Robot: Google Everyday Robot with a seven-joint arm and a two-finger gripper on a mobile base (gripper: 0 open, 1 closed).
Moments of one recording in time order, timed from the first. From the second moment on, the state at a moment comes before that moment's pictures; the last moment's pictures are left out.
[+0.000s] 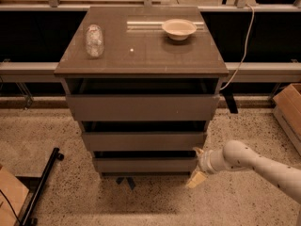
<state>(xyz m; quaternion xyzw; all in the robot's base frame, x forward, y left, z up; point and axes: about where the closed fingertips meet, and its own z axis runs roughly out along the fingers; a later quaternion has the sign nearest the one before) 0.576 -0.200 0.385 -0.55 0.77 0.15 0.28</state>
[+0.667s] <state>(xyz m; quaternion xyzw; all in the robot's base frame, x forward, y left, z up) 0.580 -0.173 0.340 -0.53 0.78 0.18 0.29</state>
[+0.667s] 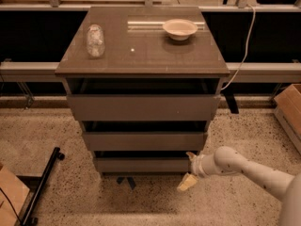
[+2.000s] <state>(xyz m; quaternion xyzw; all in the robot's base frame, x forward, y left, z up) 0.658 -0.132 0.208 -0.51 0.78 0.24 0.27</state>
